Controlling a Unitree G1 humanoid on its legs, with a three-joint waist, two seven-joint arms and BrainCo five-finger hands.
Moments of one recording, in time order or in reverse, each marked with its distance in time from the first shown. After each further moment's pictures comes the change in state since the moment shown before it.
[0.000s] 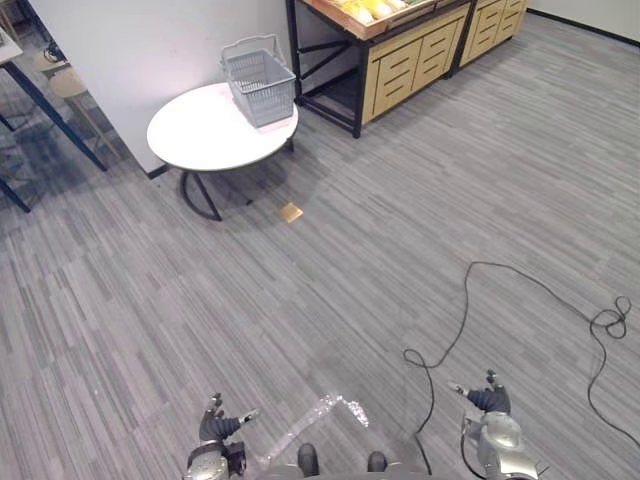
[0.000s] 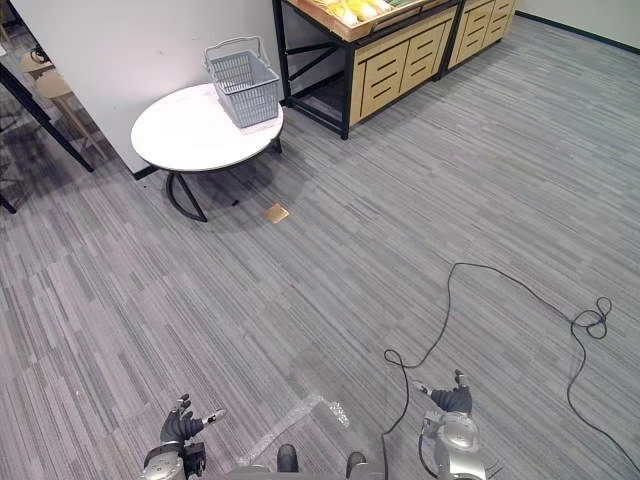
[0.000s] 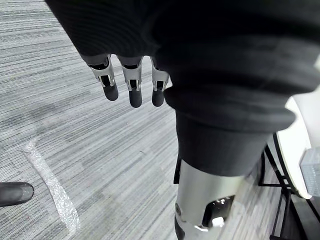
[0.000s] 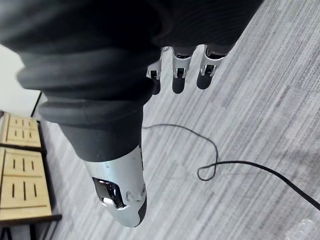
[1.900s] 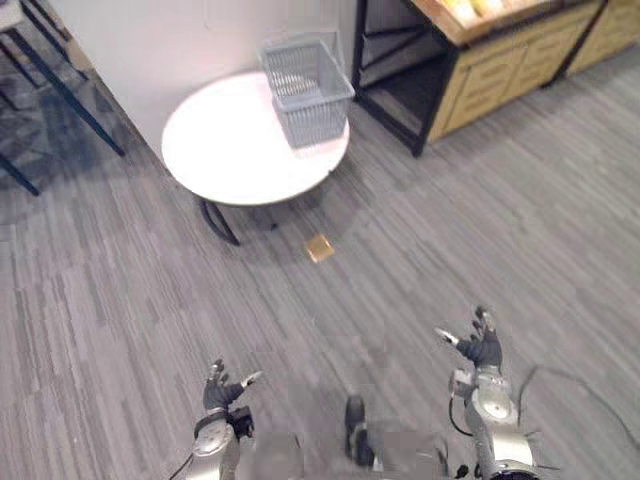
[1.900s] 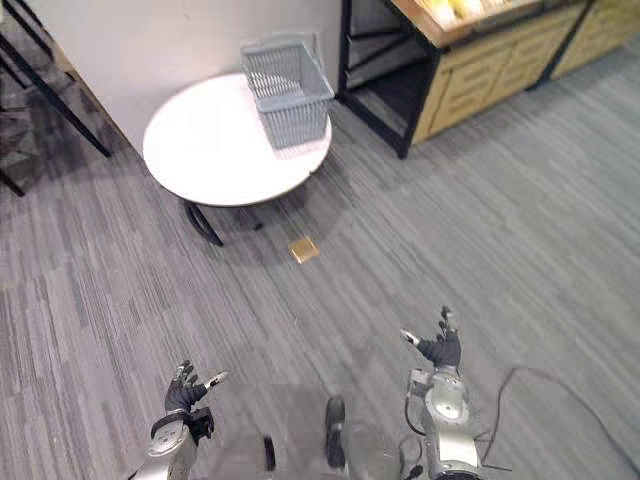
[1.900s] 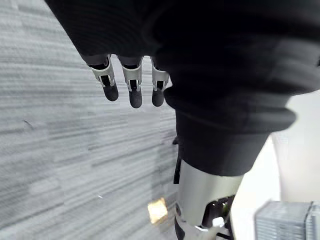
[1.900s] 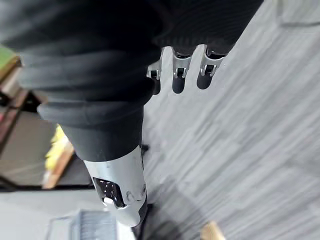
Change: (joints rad) left arm 0.008 -0.116 0.044 -0.146 -0.051 0.017 0.014; right arm 0.061 0.059 0.208 -0.484 0.018 -0.006 0.008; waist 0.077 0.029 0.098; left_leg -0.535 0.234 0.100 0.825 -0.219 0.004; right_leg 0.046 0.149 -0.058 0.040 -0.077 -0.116
